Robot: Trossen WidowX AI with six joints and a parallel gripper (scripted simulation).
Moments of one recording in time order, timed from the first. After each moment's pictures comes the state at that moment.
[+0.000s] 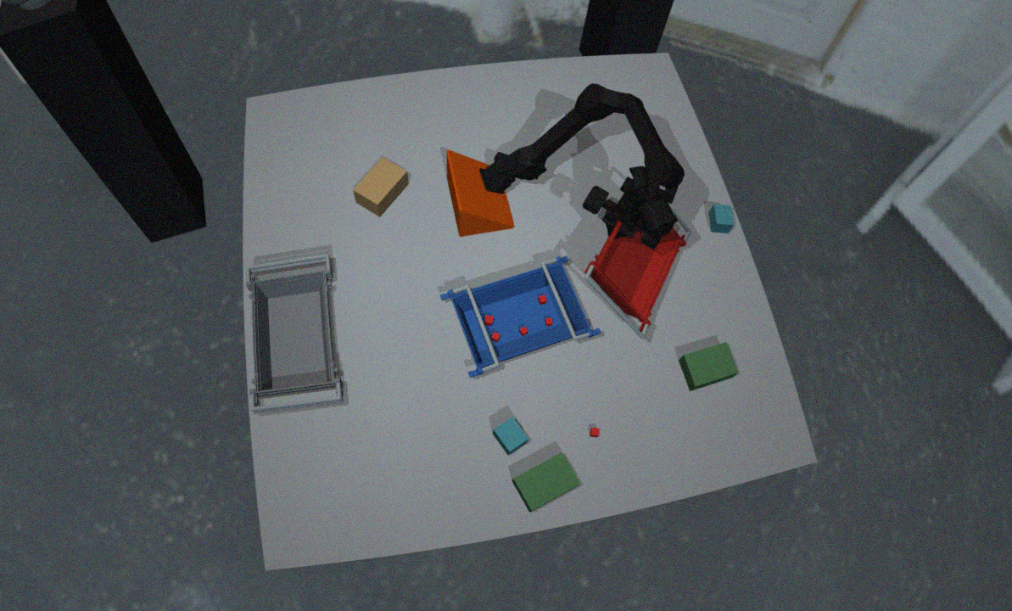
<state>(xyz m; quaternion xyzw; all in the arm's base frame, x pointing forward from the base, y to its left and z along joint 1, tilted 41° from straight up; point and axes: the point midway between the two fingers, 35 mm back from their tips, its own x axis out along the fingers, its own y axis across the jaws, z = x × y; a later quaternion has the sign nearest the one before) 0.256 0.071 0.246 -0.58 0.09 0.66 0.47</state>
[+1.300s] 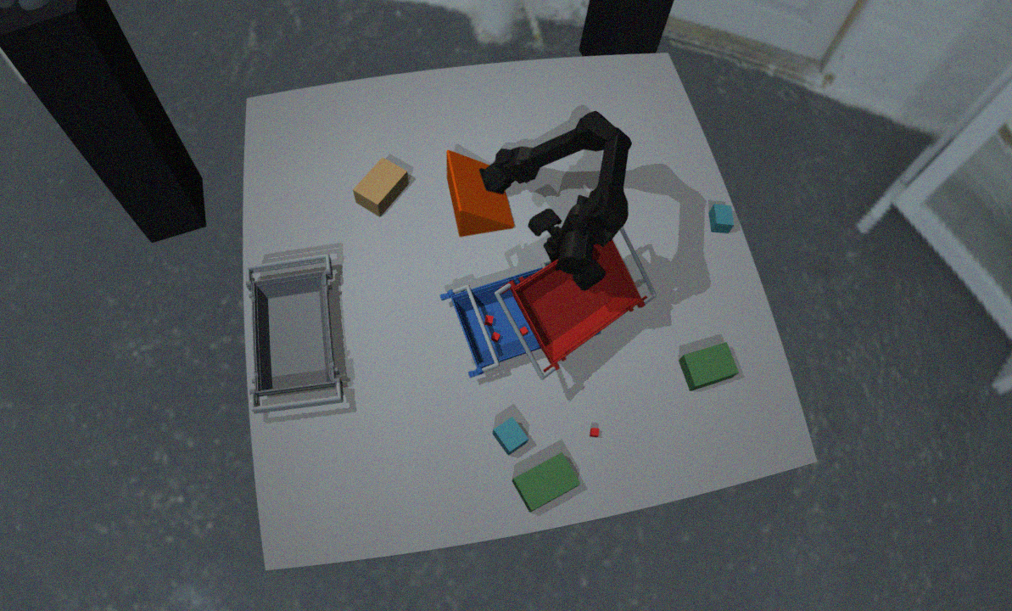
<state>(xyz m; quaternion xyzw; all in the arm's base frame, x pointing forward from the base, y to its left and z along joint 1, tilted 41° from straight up) 0.313 -0.079 0.171 -0.47 0.21 0.64 0.58</state>
